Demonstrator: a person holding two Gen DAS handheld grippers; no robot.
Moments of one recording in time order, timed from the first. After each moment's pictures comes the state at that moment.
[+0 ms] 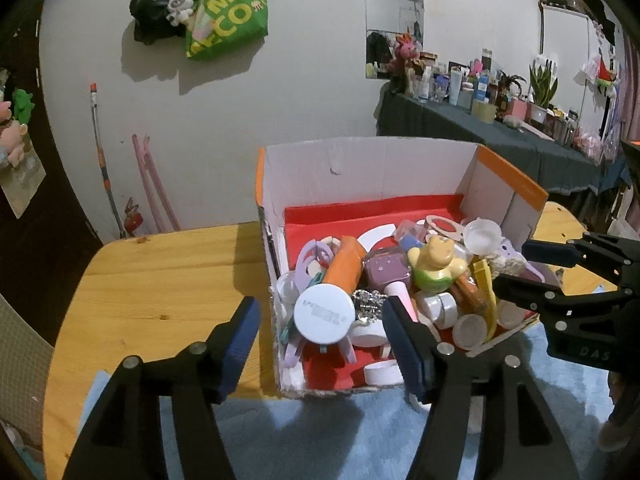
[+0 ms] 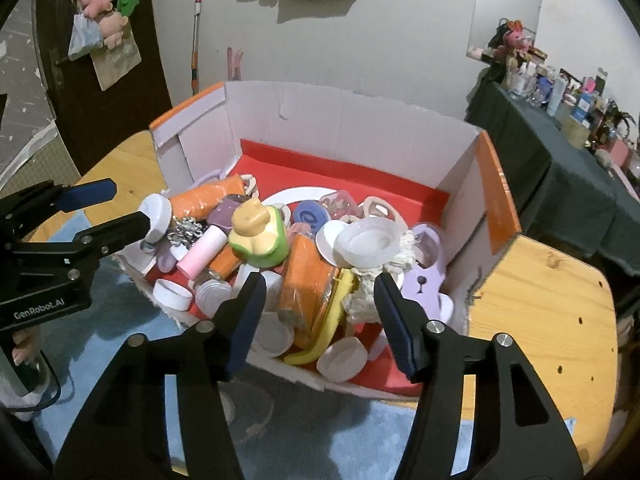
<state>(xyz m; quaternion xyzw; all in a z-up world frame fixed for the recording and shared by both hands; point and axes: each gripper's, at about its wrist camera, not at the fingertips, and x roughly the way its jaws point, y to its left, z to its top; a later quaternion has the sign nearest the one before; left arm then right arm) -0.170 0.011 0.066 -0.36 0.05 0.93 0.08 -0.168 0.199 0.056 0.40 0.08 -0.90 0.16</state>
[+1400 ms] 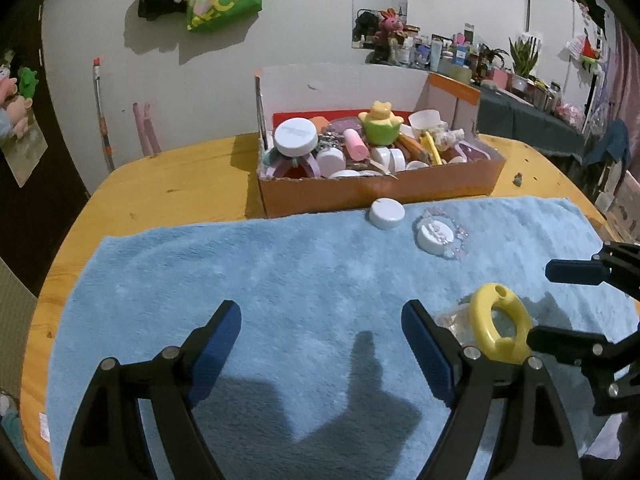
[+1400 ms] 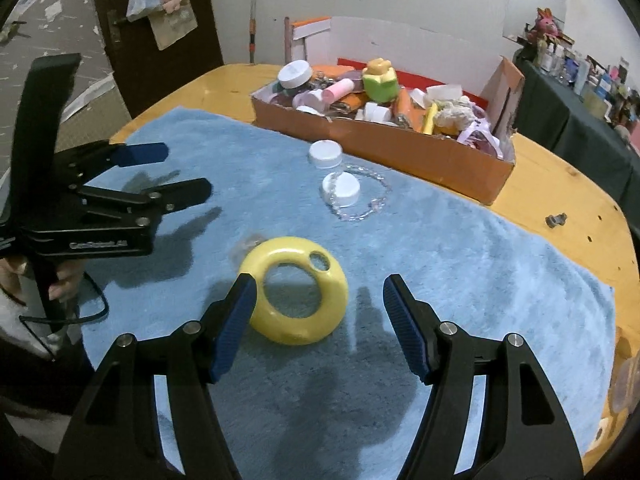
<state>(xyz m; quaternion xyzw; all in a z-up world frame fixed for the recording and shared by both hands) -0.035 0.000 0.013 -0.40 0.05 0.91 0.10 -0.005 0.192 0.016 0.43 0.09 -0.87 0.24</state>
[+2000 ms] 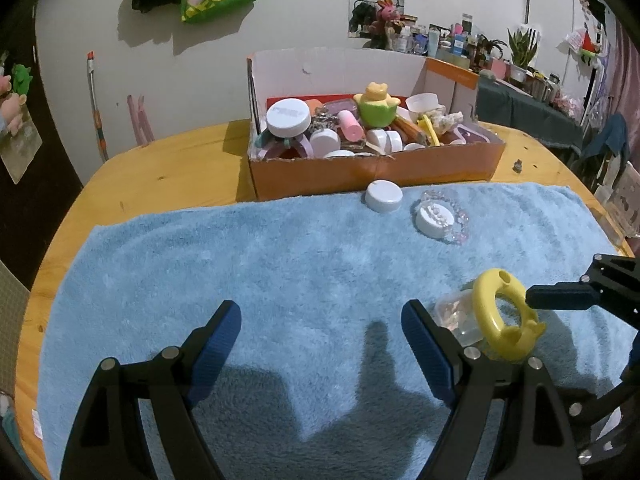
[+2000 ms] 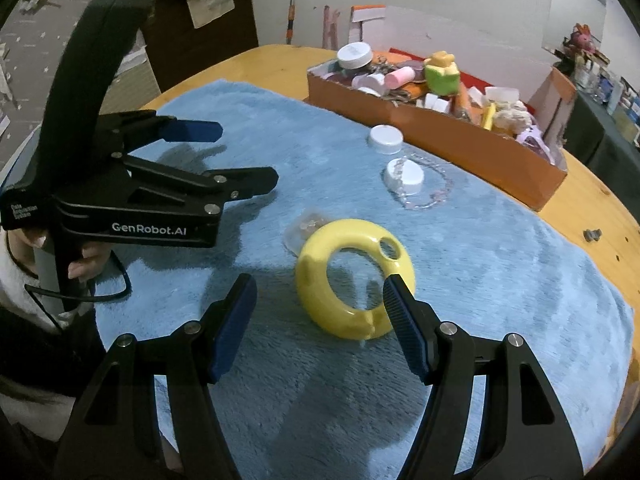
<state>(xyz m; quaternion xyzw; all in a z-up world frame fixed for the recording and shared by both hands) -0.038 0.002 0.002 -0.41 0.05 0.90 0.10 0.004 0.160 0.001 0.44 0.13 -0.84 0.29</state>
